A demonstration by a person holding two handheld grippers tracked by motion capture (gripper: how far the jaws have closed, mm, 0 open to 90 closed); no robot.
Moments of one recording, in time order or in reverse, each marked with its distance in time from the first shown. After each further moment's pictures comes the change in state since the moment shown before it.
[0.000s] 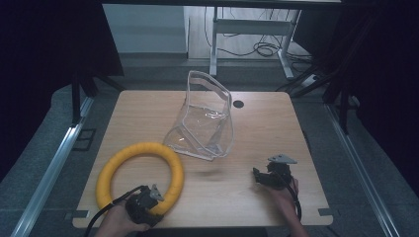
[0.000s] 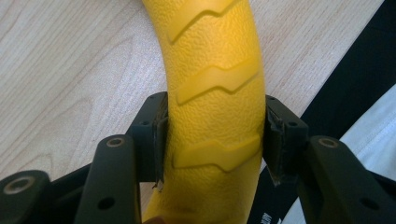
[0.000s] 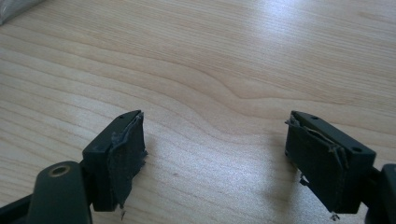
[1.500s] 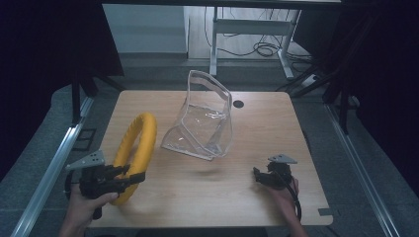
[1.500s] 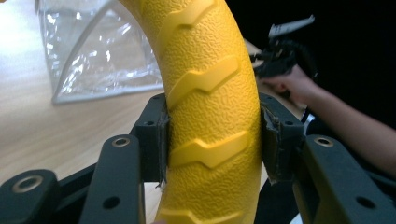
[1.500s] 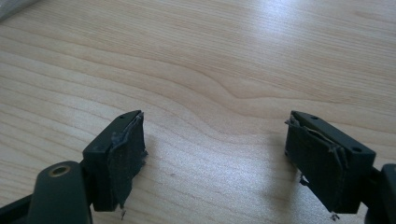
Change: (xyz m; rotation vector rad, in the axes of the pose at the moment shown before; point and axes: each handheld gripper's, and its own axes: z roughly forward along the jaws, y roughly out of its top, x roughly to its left) left arm 0.058 -0.029 -0.119 -0.800 -0.216 -0.260; right arm 0.000 0.000 0.000 0.001 -0.007 0.014
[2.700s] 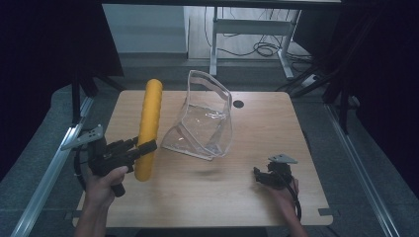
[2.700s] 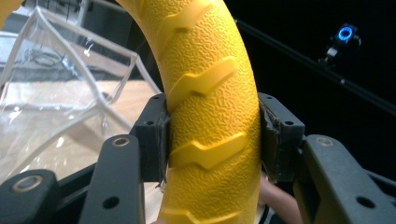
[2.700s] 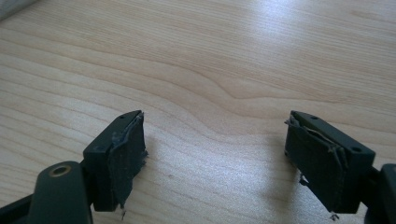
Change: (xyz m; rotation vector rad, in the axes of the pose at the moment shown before) left arm -0.022 0.059 0.018 -0.320 -0.103 -0.065; right arm -0.001 0.000 0.000 0.001 -0.006 0.003
